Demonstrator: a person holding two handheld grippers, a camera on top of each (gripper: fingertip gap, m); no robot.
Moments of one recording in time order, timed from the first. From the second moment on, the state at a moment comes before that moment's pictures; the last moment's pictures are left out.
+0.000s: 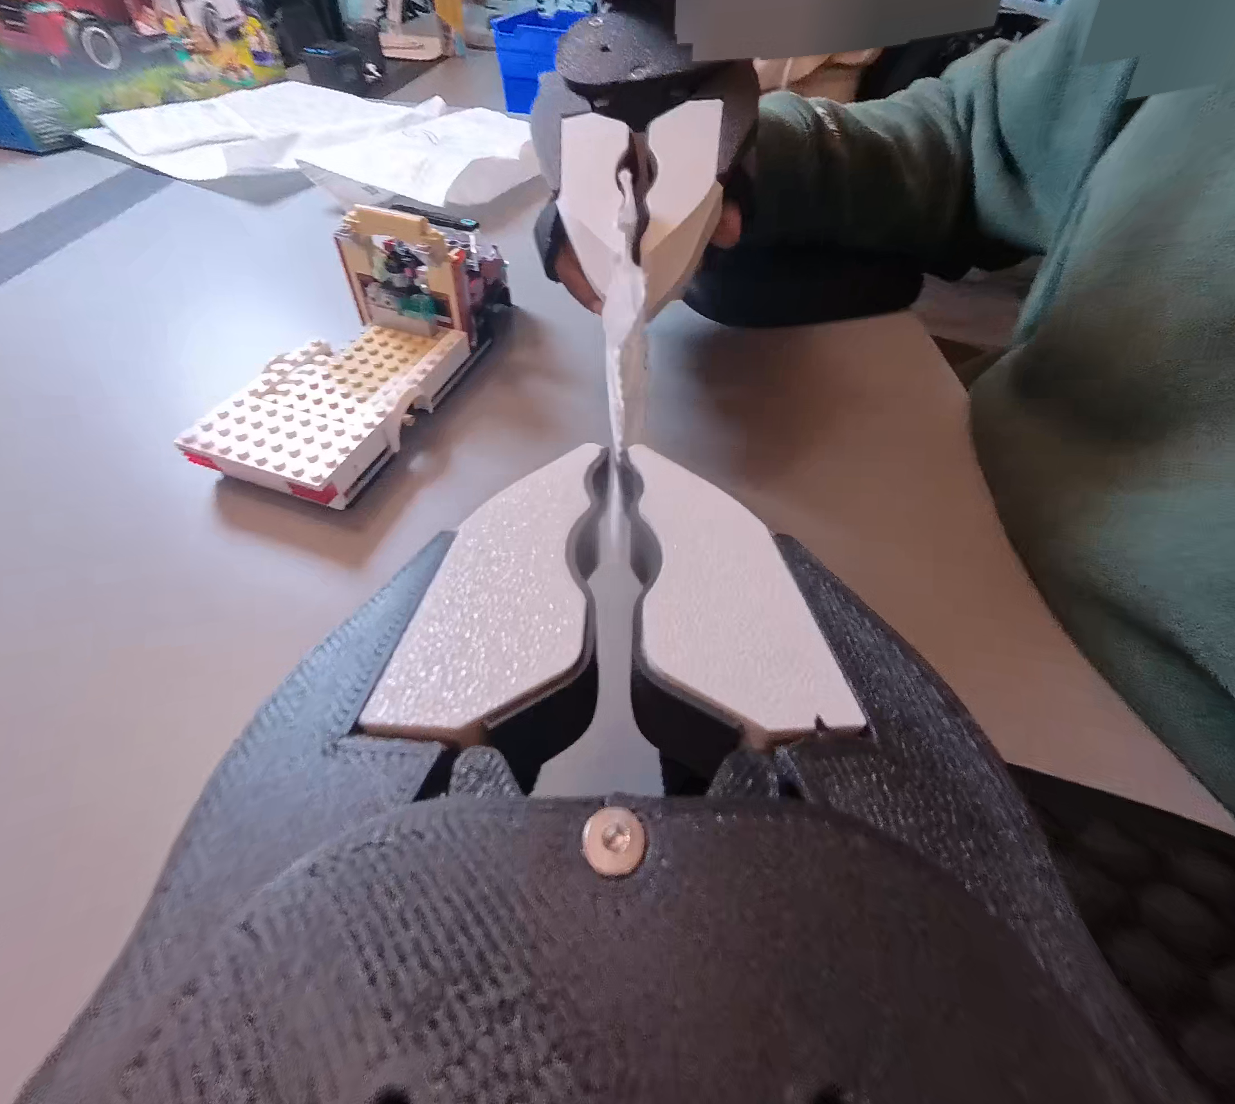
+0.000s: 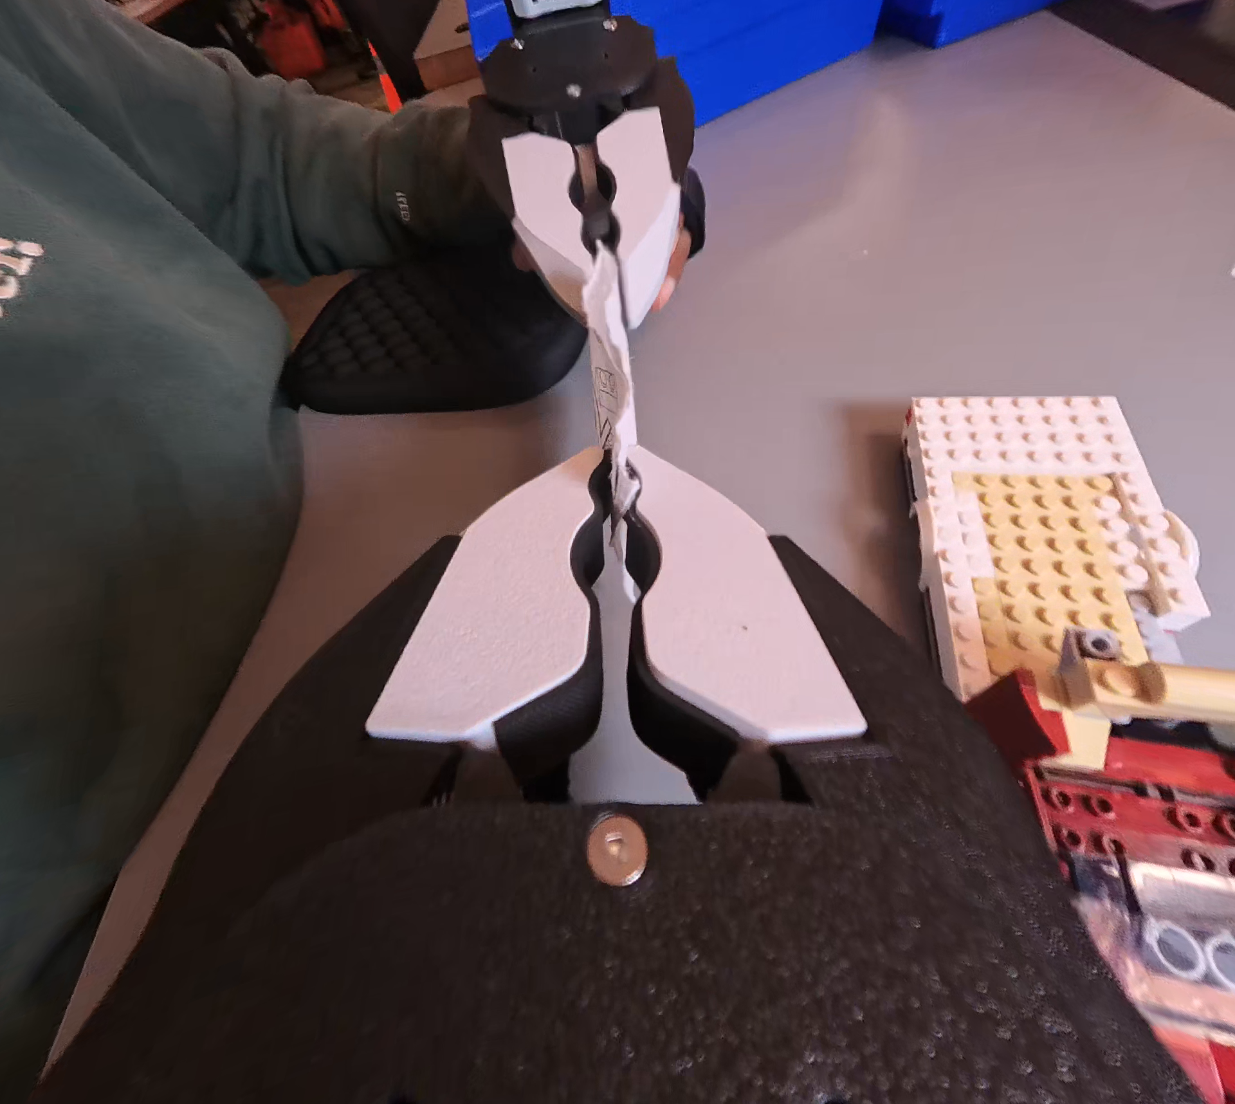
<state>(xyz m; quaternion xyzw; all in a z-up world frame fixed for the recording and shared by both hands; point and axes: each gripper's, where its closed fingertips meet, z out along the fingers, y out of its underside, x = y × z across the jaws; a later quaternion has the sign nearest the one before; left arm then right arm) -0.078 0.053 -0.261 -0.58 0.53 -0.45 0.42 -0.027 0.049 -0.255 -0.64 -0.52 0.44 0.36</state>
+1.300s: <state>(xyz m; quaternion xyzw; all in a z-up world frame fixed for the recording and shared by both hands) -0.067 0.066 -0.253 -0.69 0.35 -0.59 0.26 -0.011 0.086 -0.233 -0.67 -0.41 0.44 0.44</state>
